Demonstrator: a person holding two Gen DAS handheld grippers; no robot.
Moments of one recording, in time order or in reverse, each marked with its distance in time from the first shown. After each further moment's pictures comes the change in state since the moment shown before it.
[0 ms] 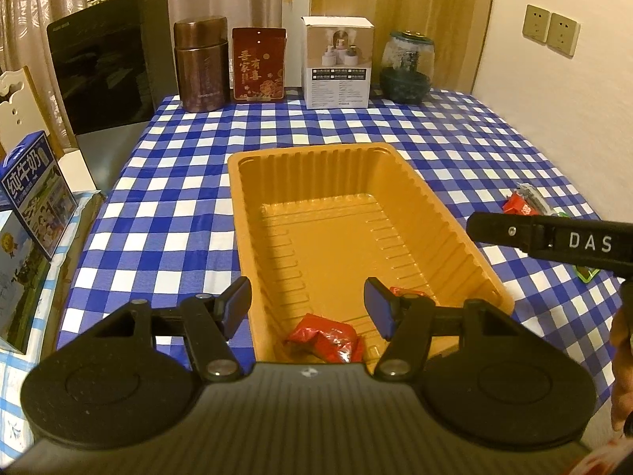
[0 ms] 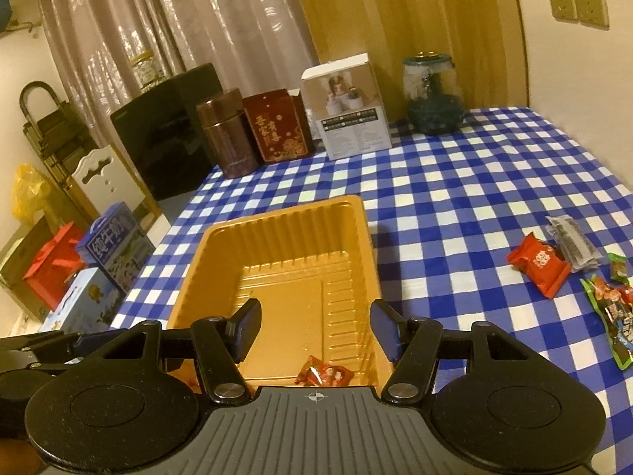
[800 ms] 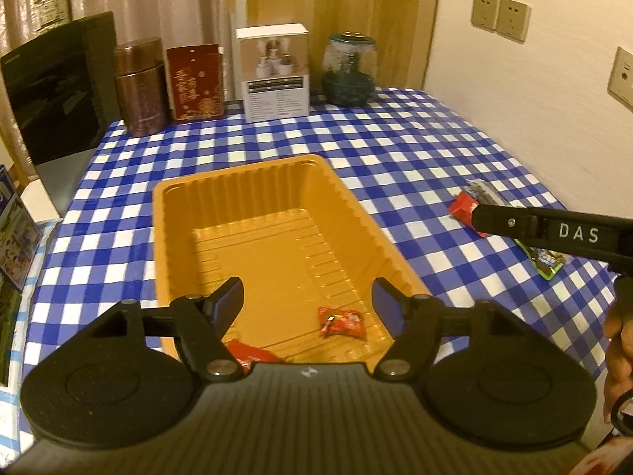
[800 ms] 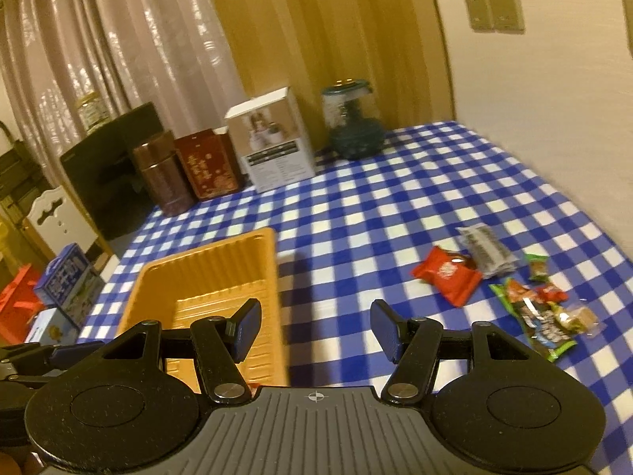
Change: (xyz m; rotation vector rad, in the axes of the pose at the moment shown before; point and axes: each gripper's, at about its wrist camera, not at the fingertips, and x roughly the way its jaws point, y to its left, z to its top) left arm 0.006 -0.057 0.014 0.092 -0.015 -0.093; right arm -0.039 -0.050 0.003 0.079 -0.092 -0.154
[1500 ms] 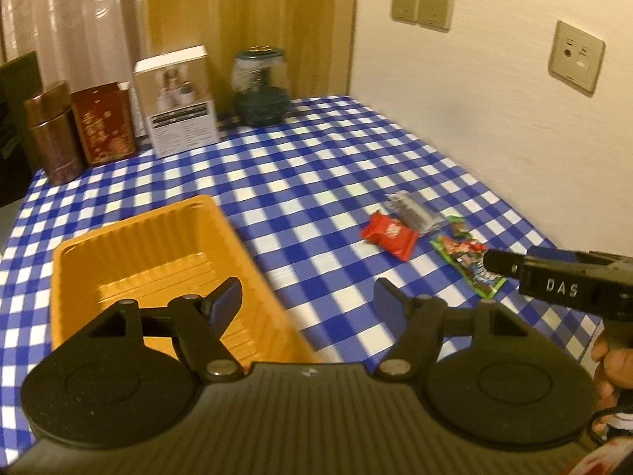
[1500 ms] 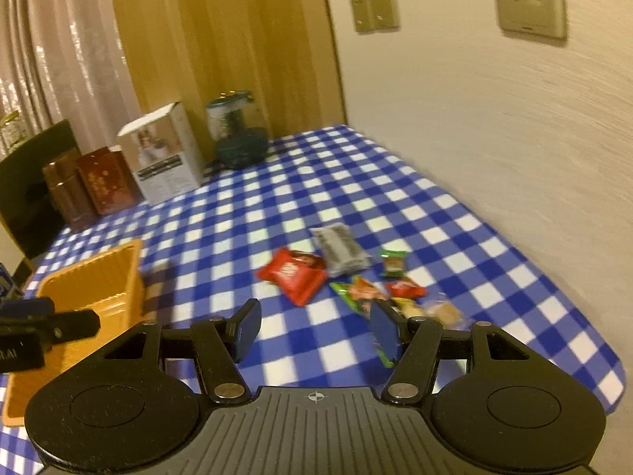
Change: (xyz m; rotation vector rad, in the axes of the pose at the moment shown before) left arm 0.028 -0.089 0.030 0.124 -0.035 -0.133; right arm -0.030 -0.101 -0.008 0.057 -0.033 -0.226
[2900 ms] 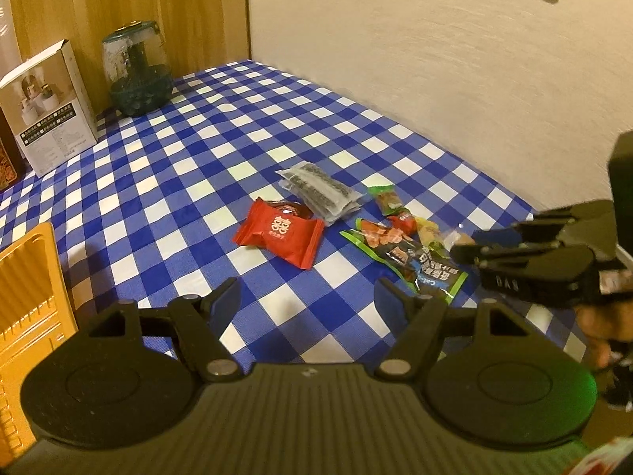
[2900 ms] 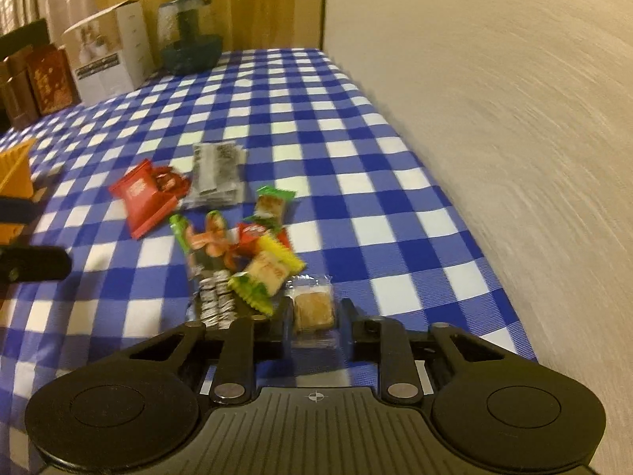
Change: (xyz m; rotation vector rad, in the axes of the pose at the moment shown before) left arm 0.111 -0.094 0.009 0.159 0.089 -0.135; right arm 0.090 -0.098 -0.006 -0.215 0.207 -0.065
